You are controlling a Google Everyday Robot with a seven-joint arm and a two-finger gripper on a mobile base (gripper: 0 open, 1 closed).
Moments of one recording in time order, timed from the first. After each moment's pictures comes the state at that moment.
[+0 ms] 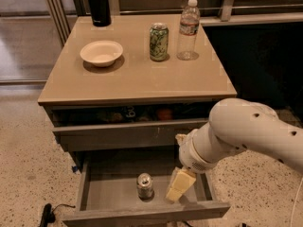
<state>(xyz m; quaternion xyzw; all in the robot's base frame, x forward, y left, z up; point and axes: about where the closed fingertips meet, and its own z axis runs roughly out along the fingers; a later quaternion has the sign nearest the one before) 0.415 -0.066 0.696 -0.60 0.77 0.14 0.19</state>
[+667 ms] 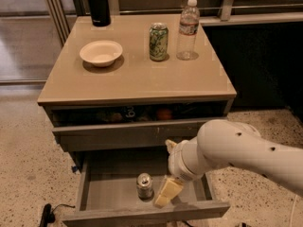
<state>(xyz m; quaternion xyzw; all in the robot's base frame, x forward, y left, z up) 0.419 -0.038 0.660 -0.61 0.75 0.14 0.23</state>
